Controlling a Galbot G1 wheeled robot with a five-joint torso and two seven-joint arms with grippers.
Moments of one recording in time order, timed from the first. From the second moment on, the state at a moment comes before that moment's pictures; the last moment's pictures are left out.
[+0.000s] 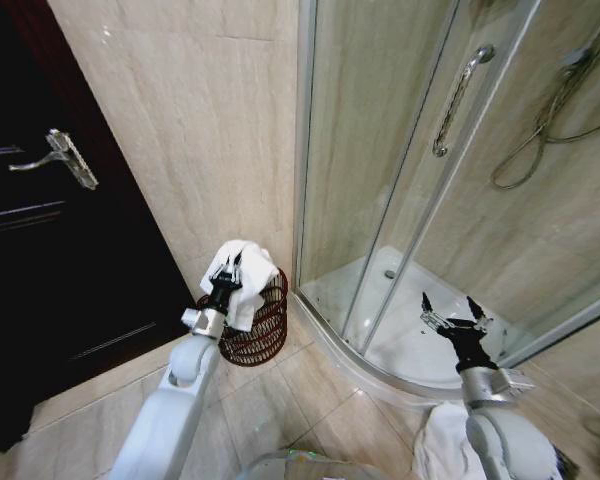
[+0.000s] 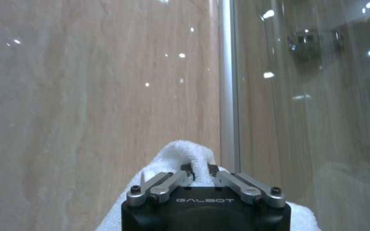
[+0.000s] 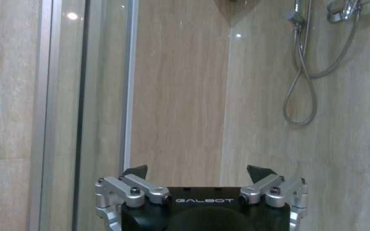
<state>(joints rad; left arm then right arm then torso) 1.16 -1.26 -0.44 -1.90 -0.30 -0.13 0.04 -1.64 1.33 0.83 2.19 0.31 0.00 0.02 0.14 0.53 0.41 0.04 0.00</state>
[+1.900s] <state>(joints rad) 0.98 -1.08 -0.32 -1.61 -0.29 0.33 0.28 -1.65 1.28 0.93 2.13 0.40 0.03 0.01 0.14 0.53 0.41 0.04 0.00</state>
